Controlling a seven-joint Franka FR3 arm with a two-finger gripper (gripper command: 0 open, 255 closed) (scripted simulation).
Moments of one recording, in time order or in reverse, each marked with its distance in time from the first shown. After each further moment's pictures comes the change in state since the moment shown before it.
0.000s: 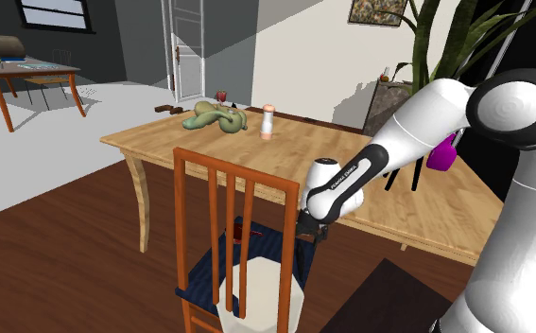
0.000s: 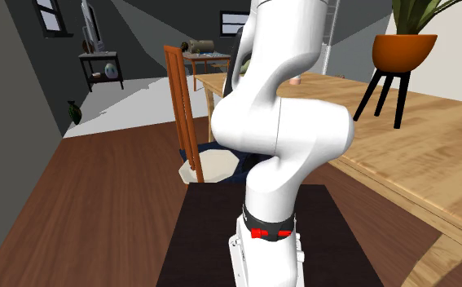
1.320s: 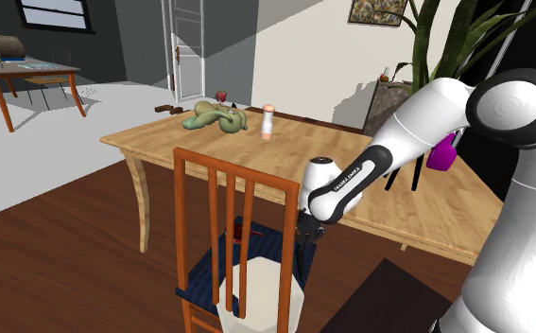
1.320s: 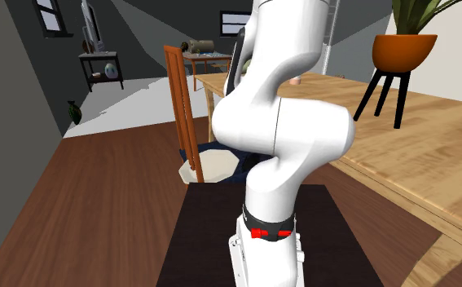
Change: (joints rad) arm -0.060 0.006 0.052 0.023 -0.148 -0.058 0.107
